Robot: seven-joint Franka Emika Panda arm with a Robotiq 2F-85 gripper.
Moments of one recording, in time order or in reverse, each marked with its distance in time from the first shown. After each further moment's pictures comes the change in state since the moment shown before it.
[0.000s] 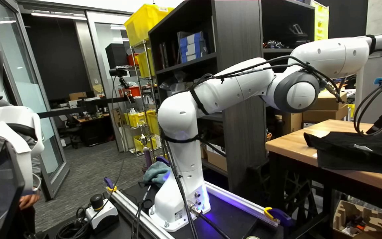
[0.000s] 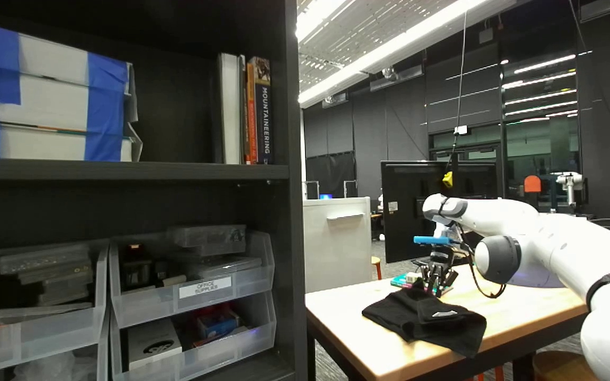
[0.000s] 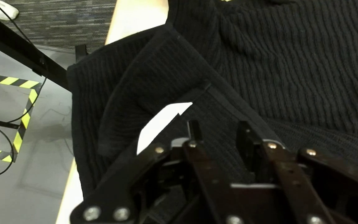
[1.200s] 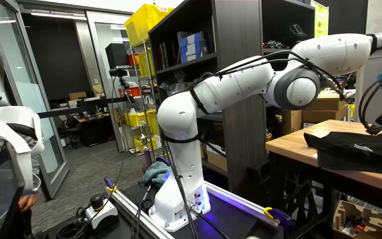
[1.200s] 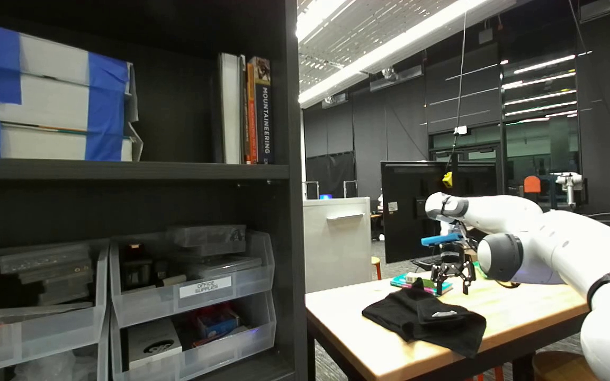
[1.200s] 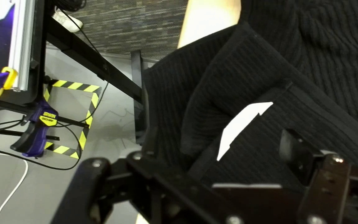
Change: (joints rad) arm -0.008 -0.021 -0.036 -0.005 -0.086 -0.181 -0.001
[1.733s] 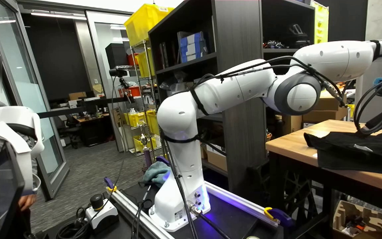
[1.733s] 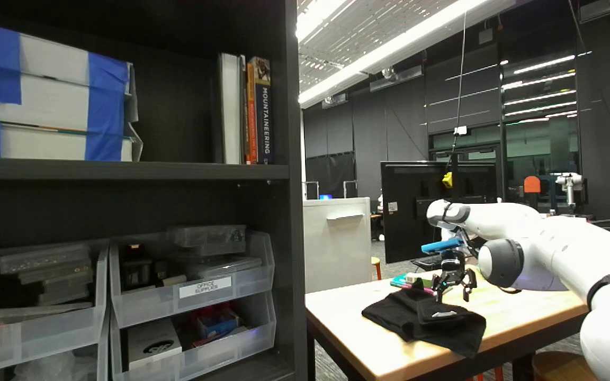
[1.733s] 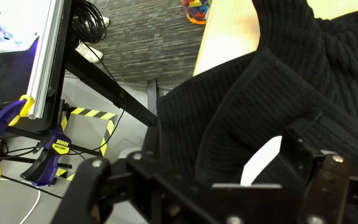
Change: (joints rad) arm -0.008 0.042 0.011 -0.001 0.055 -0.086 0.034
